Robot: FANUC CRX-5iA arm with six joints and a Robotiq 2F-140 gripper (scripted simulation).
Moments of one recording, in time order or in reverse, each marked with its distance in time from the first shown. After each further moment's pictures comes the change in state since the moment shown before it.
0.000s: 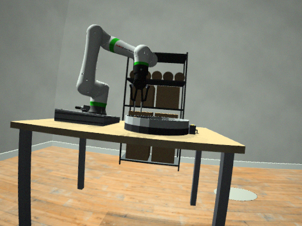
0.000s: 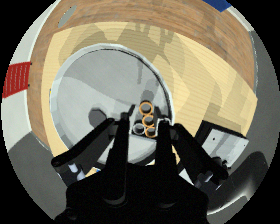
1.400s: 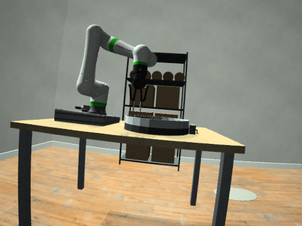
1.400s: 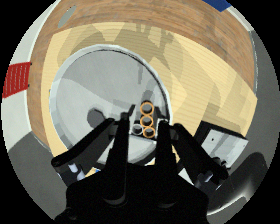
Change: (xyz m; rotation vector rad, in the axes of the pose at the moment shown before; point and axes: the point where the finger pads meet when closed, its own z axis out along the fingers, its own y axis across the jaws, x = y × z) arm 0.002 0.005 0.000 0.000 0.000 0.000
